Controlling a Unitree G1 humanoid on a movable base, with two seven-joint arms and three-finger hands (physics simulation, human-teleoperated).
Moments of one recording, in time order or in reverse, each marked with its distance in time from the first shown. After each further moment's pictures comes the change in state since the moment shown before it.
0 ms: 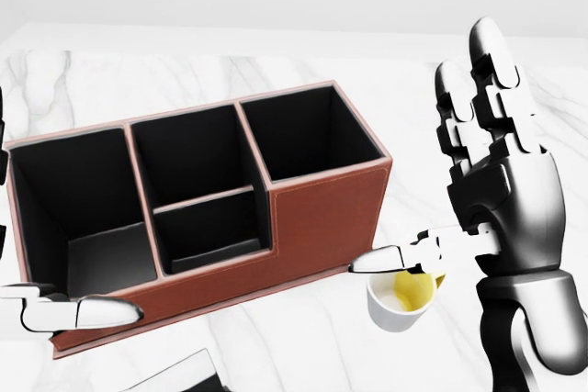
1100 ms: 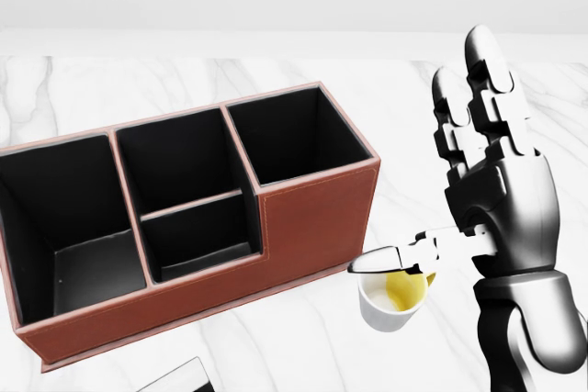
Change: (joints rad) left arm 0.315 -0.168 0.177 -0.157 0.088 0.000 -0.301; right arm 0.003 0.002 0.002 0.018 -0.001 0.000 0.000
